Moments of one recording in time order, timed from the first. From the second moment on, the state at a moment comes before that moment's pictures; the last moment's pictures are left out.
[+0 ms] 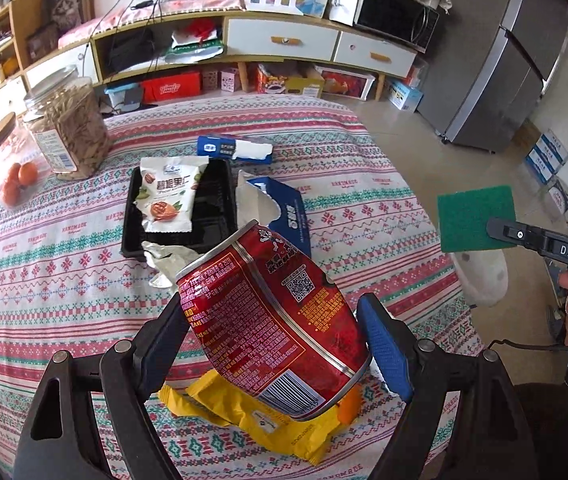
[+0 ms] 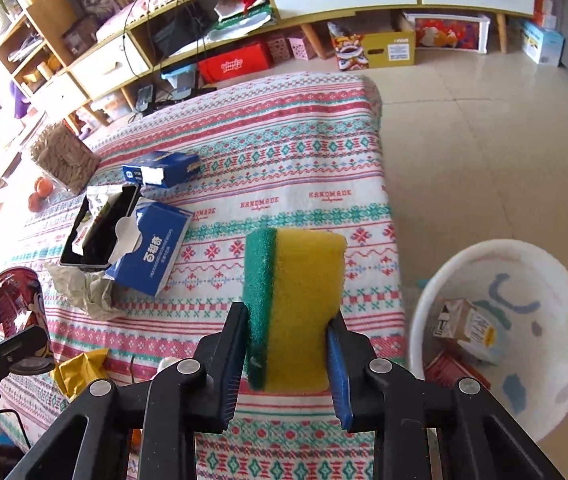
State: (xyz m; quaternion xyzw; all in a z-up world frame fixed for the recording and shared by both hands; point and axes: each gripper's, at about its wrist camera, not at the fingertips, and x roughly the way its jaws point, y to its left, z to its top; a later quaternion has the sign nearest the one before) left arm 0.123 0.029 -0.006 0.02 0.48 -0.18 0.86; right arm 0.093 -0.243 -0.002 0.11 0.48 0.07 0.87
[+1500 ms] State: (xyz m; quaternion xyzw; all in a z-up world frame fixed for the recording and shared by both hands) left arm 0.115 -0.208 -0.039 0.07 0.40 -0.37 0.83; right arm -0.002 -0.418 -0.023 0.15 0.51 -0.08 0.84
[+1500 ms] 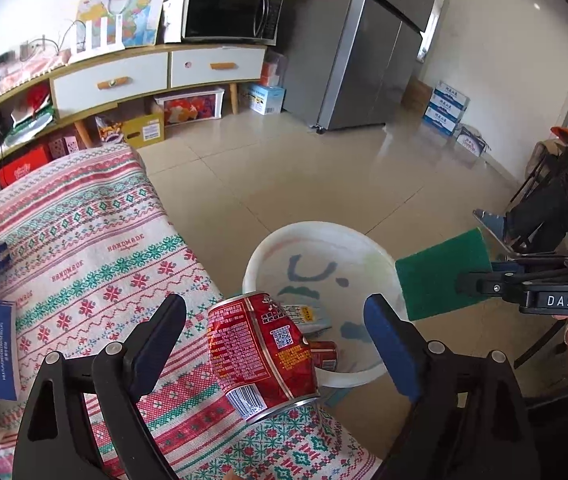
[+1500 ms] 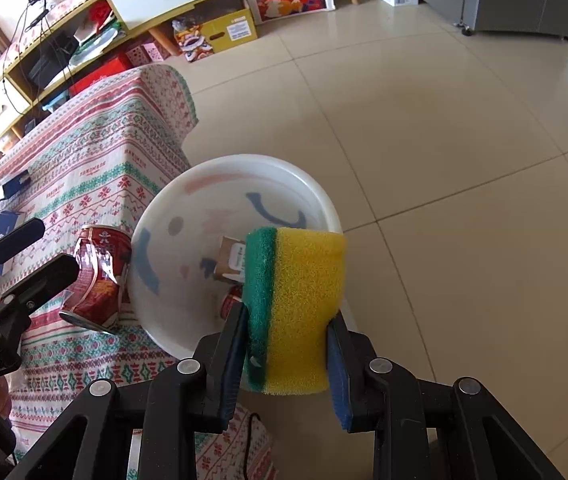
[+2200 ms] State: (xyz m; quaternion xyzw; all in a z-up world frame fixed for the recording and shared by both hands) left arm 0.137 -0.227 -0.084 -0.05 0.51 -0.41 0.76; right arm 0.002 -0.423 -0.026 0.17 0.51 -0.08 0.84
